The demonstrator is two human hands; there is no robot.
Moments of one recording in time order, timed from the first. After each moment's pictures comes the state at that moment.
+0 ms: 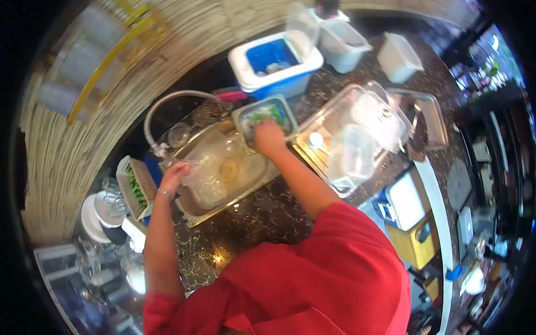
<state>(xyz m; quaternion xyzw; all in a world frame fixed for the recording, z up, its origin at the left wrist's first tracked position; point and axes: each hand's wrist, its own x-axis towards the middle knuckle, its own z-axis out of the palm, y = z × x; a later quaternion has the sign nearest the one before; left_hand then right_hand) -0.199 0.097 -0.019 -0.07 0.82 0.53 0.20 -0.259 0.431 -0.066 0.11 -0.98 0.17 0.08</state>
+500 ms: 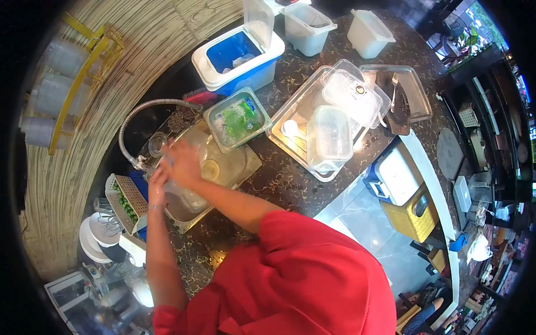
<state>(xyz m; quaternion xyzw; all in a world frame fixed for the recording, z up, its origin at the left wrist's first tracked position) -0.191 0.127 -0.010 -0.06 0.78 0.62 0.09 -0.213 0.268 -0.019 0.08 -0.81 0.54 0.23</state>
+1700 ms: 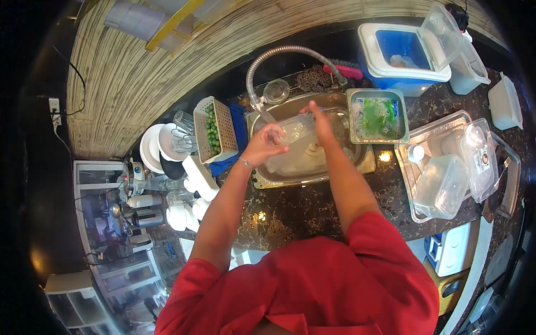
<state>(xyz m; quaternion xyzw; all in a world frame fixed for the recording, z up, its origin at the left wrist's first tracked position) -0.171 0.122 0.000 -0.01 0.81 0.57 0.12 -0.270 0.278 -0.120 -0.06 -0.42 0.87 -0.25</state>
